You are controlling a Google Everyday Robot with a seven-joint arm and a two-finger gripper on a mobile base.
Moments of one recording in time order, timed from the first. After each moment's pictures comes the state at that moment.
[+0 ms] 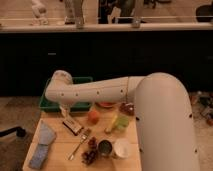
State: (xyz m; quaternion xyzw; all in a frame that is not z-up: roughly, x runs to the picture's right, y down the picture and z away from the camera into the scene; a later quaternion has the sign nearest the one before) arm -0.178 0.083 0.801 -0.07 -0.20 -0.92 0.34
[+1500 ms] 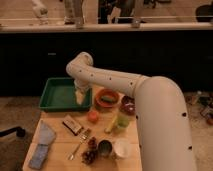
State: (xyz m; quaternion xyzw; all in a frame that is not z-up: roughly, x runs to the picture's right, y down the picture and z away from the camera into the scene) arm -0.110 0.027 0.849 -0.05 -0.26 -0.93 0.27
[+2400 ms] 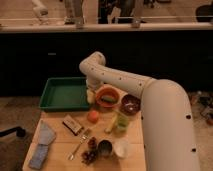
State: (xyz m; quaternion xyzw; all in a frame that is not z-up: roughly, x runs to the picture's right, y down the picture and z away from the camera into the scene) arm -0.051 0.026 0.871 -0.07 -0.27 -0.92 0.29
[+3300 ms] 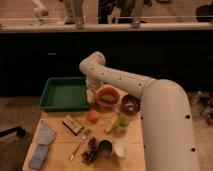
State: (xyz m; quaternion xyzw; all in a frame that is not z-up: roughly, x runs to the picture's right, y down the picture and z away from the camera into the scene) arm -0.055 0.024 0.876 -0.07 -0.28 -0.91 0.29
